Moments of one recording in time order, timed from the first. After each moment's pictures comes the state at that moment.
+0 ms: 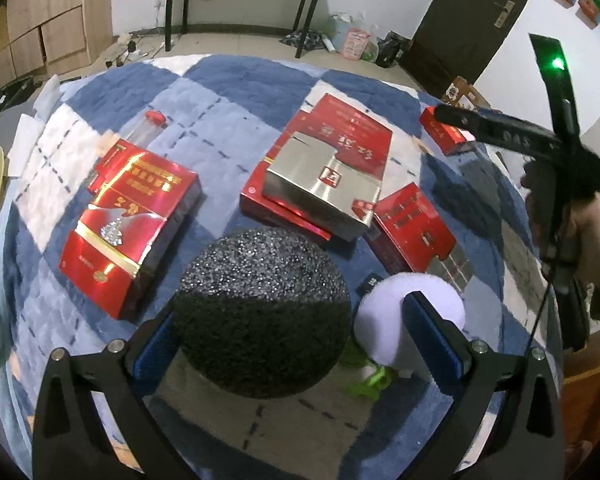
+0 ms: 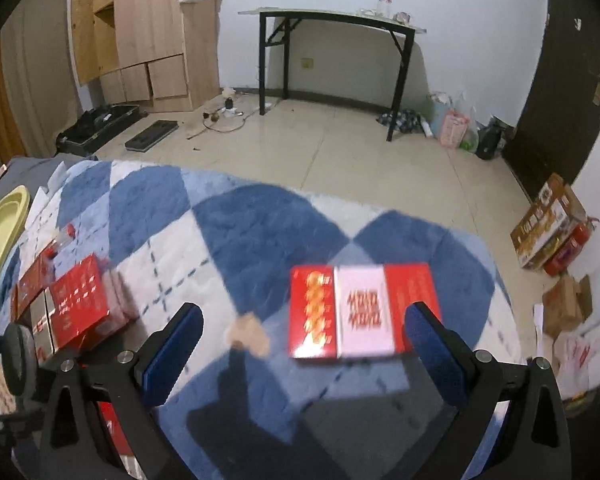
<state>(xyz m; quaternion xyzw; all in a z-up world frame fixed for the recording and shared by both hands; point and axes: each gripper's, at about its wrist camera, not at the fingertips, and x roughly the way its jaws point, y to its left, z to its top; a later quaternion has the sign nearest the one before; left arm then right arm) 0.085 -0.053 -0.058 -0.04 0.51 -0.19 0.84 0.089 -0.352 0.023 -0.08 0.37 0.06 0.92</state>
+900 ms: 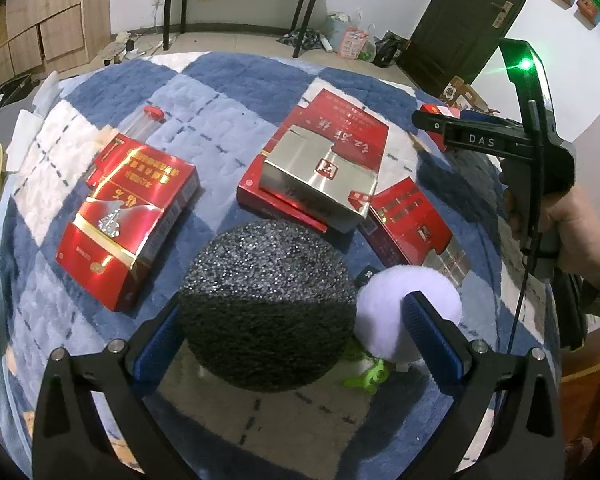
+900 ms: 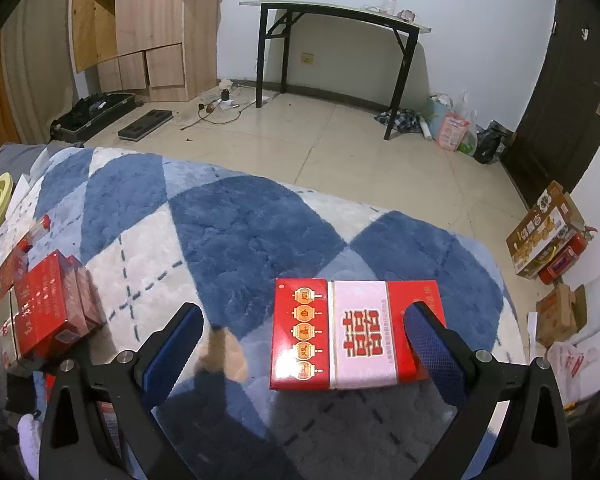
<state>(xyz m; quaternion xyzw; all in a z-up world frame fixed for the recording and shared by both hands) 0.073 -0.054 -0.059 -0.04 0.50 -0.19 0.84 0.125 -0.349 -0.001 -0.11 0.38 0.06 0.92</state>
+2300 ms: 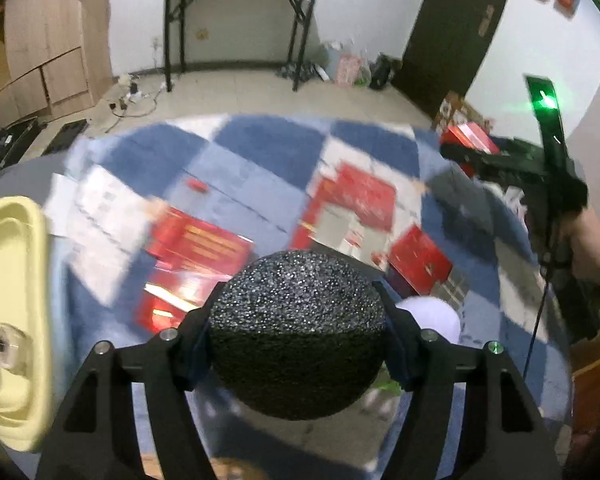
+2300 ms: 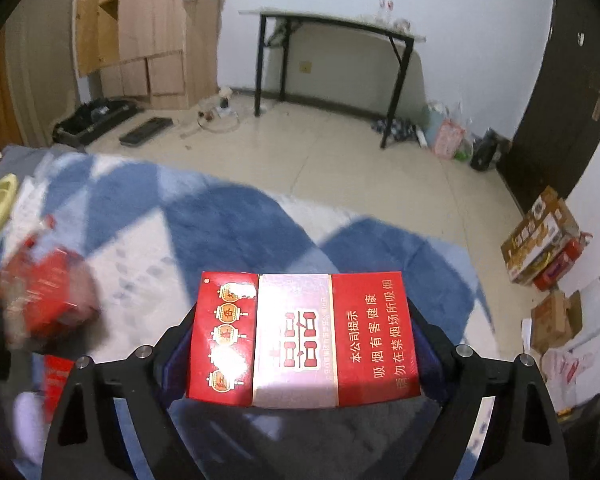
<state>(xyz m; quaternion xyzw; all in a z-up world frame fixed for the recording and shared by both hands) 0.082 -0.010 -0.004 -0.01 0.44 -0.19 0.88 0.099 -0.376 0.028 -0.11 0.35 0.07 0.93</state>
